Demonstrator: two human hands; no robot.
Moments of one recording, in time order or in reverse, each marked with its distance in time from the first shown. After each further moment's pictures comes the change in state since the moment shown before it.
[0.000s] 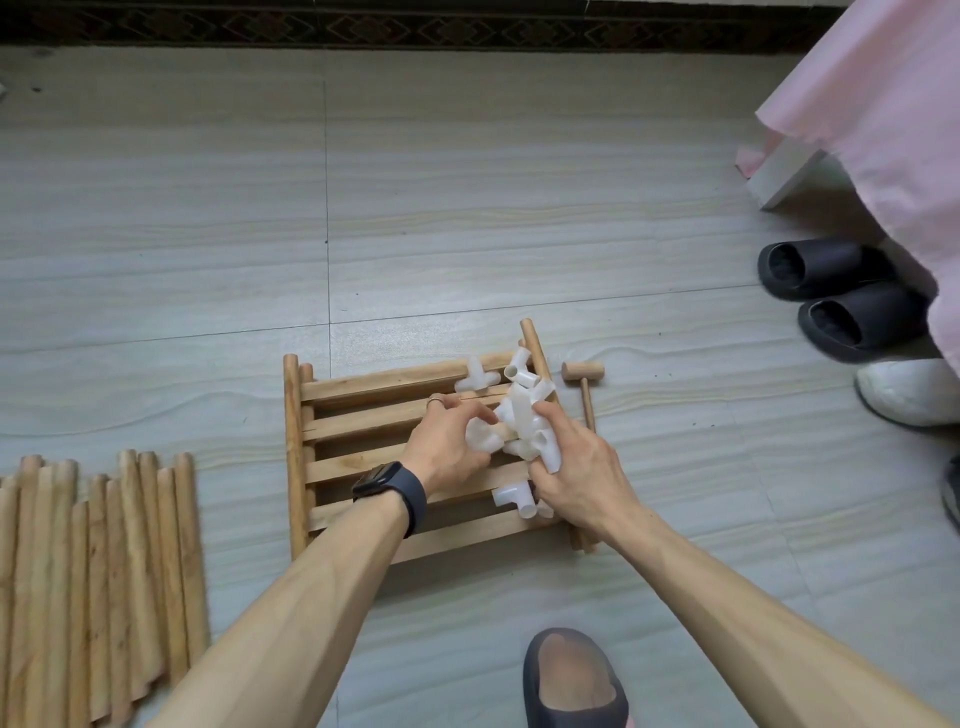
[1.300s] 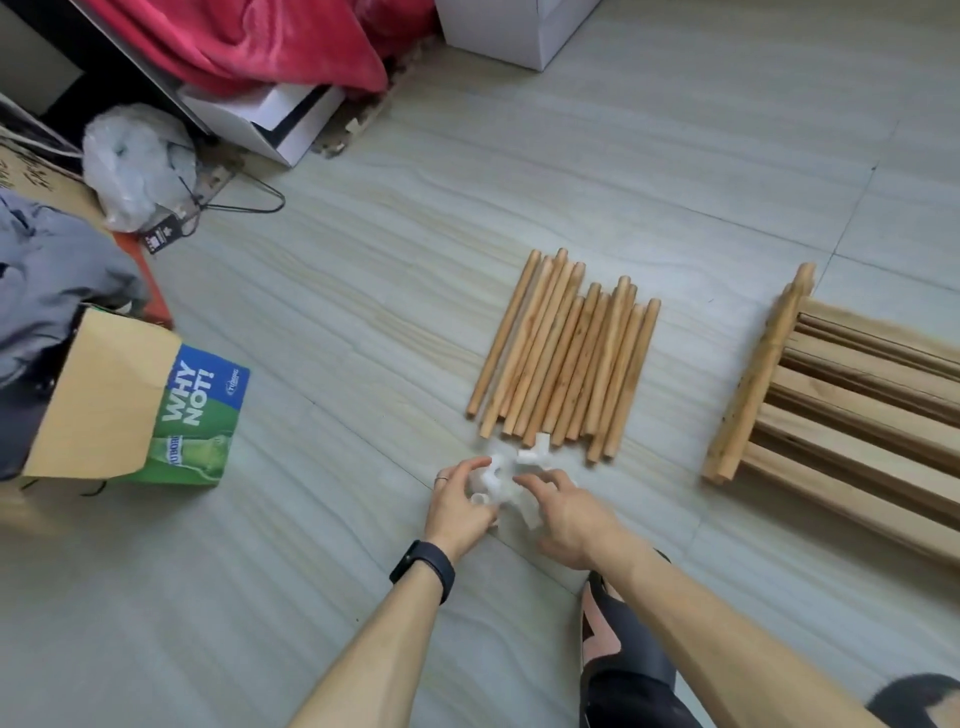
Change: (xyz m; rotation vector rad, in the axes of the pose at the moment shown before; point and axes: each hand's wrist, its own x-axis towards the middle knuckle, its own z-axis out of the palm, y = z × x) left_hand -0.414 -0.260 0.020 -0.769 0.665 -0.894; right_hand -0.181 -0.295 0.247 -0.307 -1.120 -0.540
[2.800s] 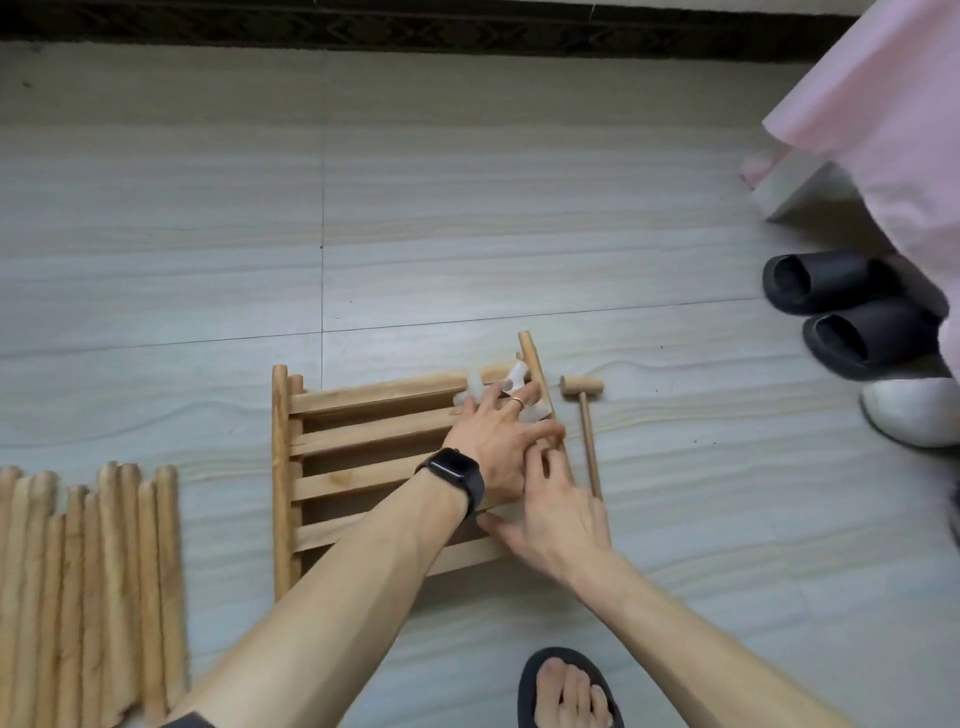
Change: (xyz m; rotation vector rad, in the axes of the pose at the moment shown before) left_hand -0.052 0.319 0.441 1.354 -0.621 1.424; right_hand -0.215 0.320 -0.088 0.146 0.716 0.878
